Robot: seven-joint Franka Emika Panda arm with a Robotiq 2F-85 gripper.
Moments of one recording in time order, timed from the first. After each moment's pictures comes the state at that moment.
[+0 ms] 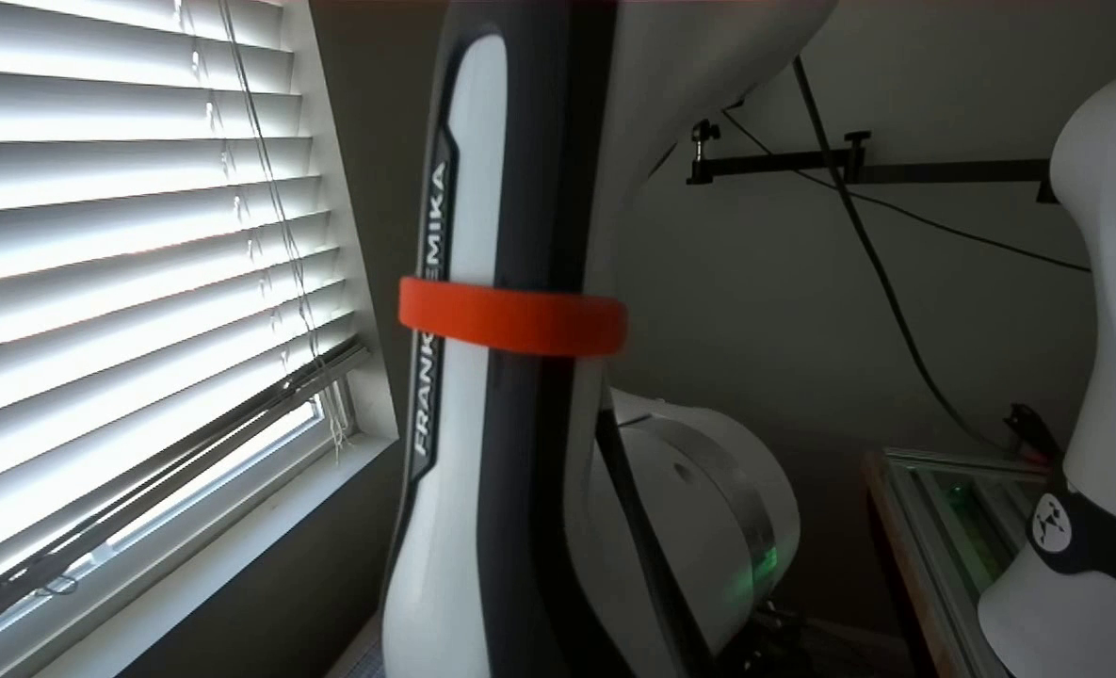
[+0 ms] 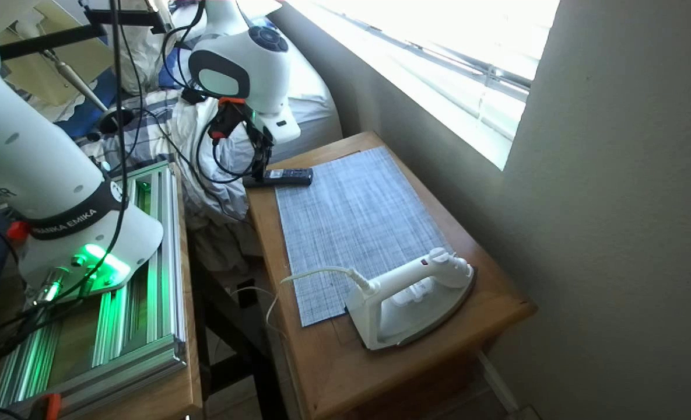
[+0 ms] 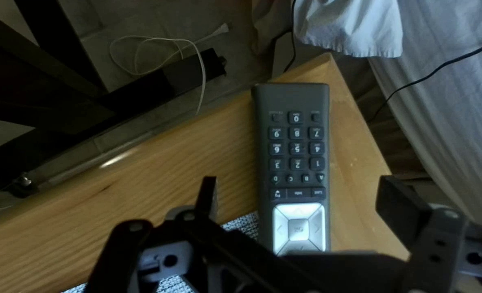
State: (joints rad) arm 0.24 0.49 0.25 -2.60 0.91 2.83 0.04
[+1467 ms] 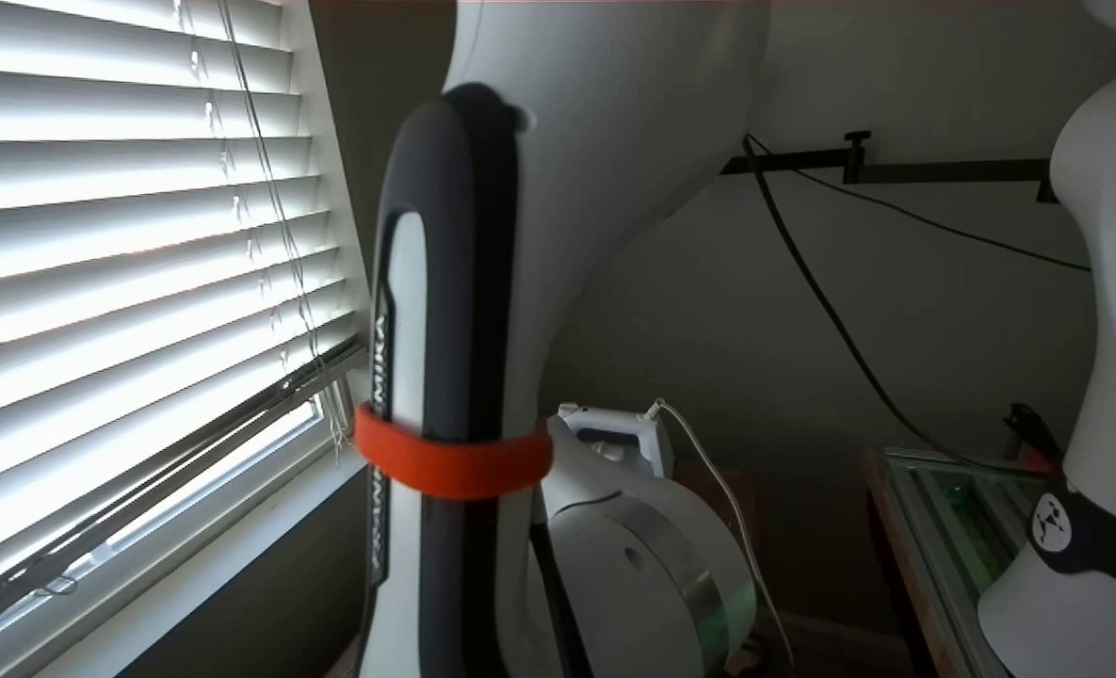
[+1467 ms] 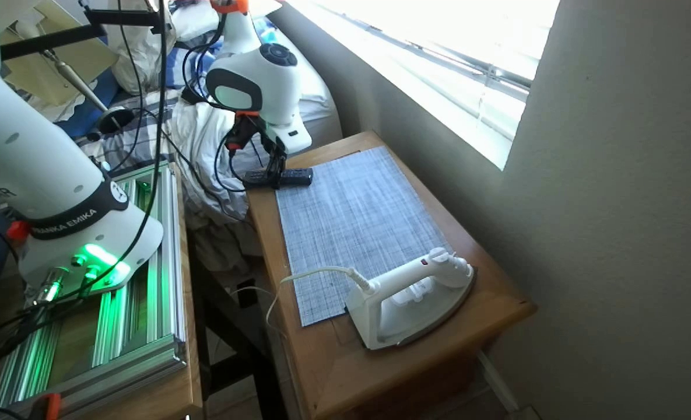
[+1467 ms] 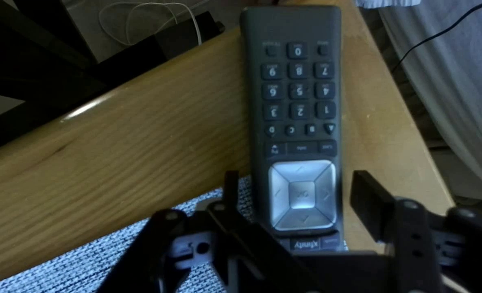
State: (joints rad) arm 0.23 0.64 0.24 -2.49 0.90 2.95 0.03
